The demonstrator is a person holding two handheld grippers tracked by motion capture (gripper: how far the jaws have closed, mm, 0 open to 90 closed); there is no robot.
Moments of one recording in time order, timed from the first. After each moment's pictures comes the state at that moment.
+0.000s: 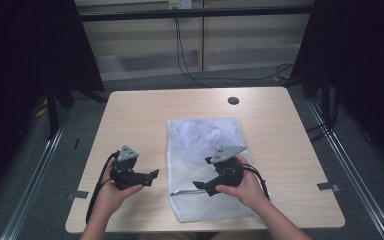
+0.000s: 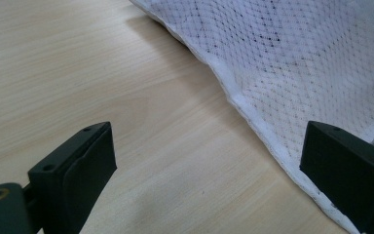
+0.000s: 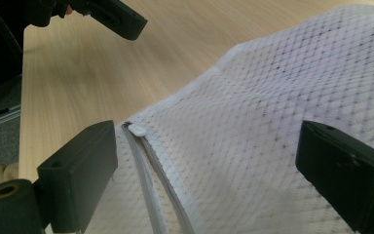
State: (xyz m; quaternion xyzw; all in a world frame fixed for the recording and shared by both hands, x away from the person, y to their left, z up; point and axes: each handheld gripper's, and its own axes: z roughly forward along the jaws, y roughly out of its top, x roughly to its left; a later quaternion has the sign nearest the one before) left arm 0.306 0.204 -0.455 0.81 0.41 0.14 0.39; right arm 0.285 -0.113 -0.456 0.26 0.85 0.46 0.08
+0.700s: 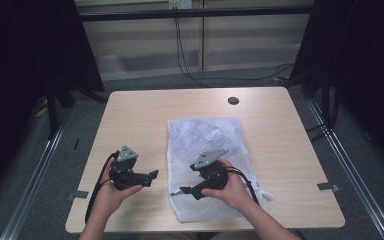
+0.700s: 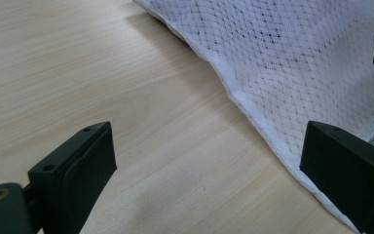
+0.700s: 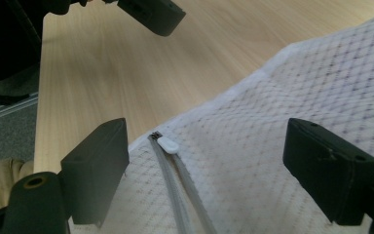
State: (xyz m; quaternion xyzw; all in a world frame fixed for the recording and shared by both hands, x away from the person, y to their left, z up) left arm 0.305 0.205 -0.455 0.81 0.41 0.14 0.38; right arm 0.286 -0.076 -0.467 0.23 0.86 0.45 0.05
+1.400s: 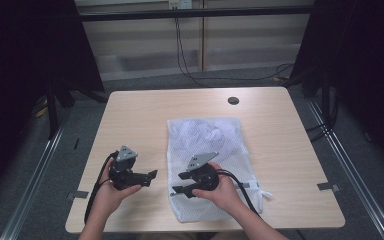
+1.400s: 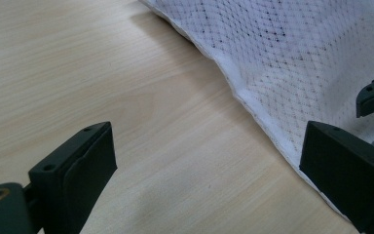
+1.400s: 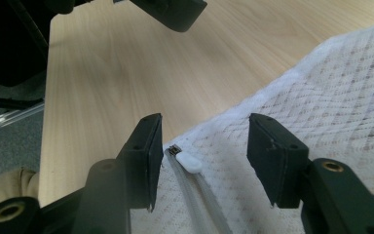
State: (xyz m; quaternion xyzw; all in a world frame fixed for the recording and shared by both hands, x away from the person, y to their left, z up) left arm 0.306 0.207 -0.454 0.82 0.41 0.15 0.37; right arm 0.286 -0.054 -0.480 0.24 0.86 0.45 0.02
